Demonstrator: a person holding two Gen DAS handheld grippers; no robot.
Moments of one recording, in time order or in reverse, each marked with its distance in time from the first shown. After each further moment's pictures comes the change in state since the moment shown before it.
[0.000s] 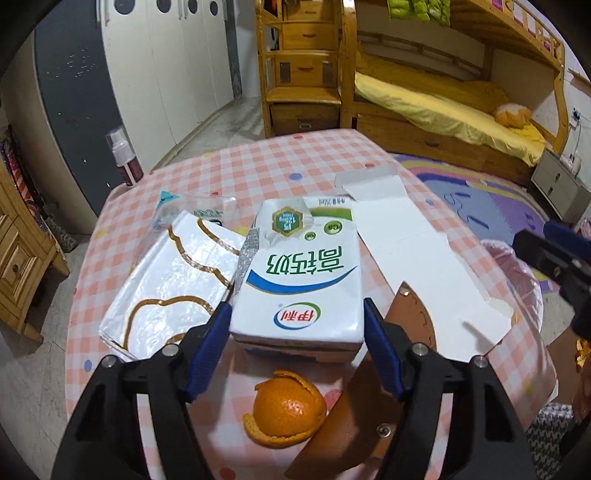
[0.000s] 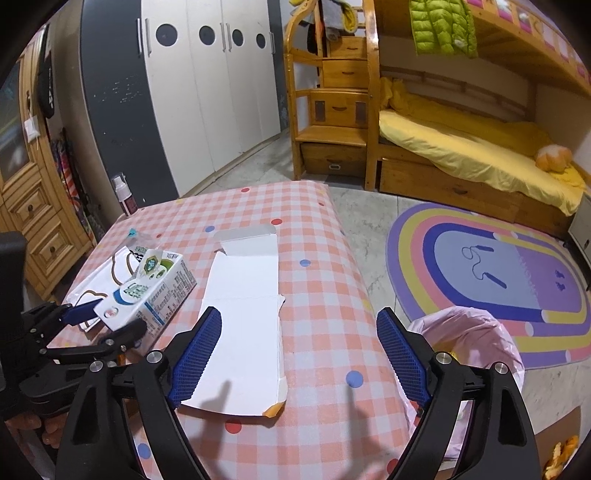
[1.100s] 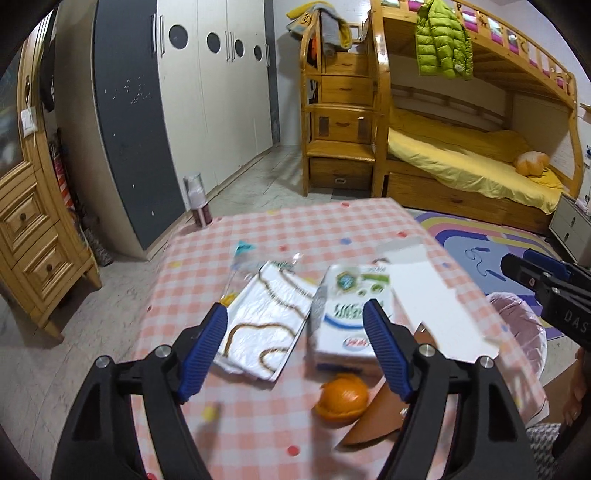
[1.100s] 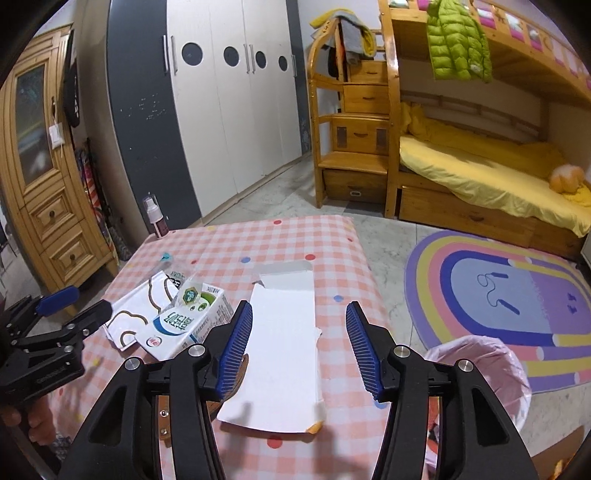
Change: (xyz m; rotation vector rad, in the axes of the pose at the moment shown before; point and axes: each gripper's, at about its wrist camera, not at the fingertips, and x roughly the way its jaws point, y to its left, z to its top) left arm -0.066 0.041 -0.005 -0.081 -0.177 0.104; right arm -0.018 0.020 0.010 -0.038 -0.090 0.072
